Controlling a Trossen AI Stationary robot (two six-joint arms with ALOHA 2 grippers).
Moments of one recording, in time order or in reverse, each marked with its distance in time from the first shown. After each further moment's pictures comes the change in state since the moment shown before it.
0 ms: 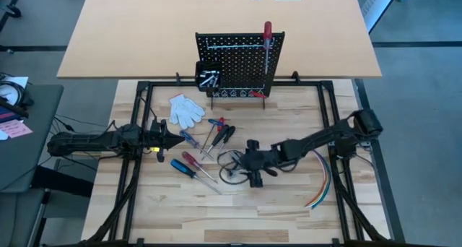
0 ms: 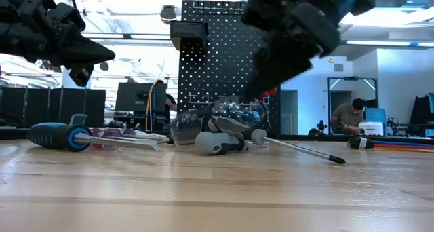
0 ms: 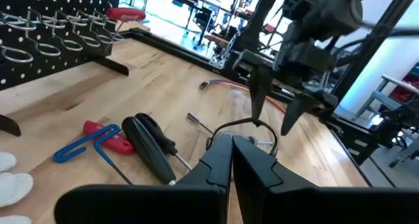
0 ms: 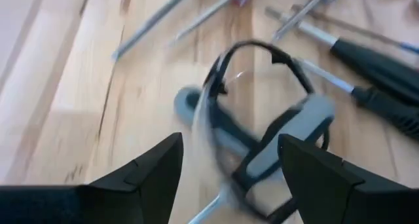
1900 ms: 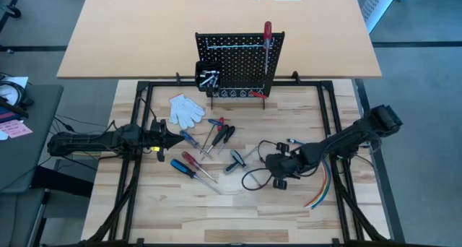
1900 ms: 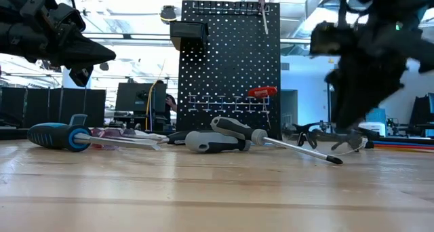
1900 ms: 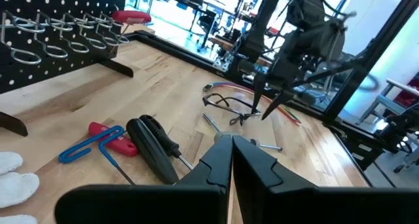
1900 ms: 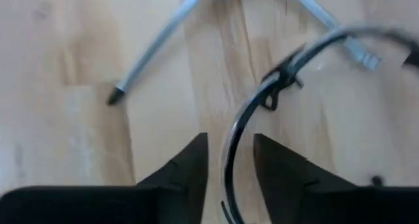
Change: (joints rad) left arm 0.000 0.000 0.000 0.004 -0.020 -0.007; right arm 0.111 -0.237 -0.240 -0.285 0.056 0.348
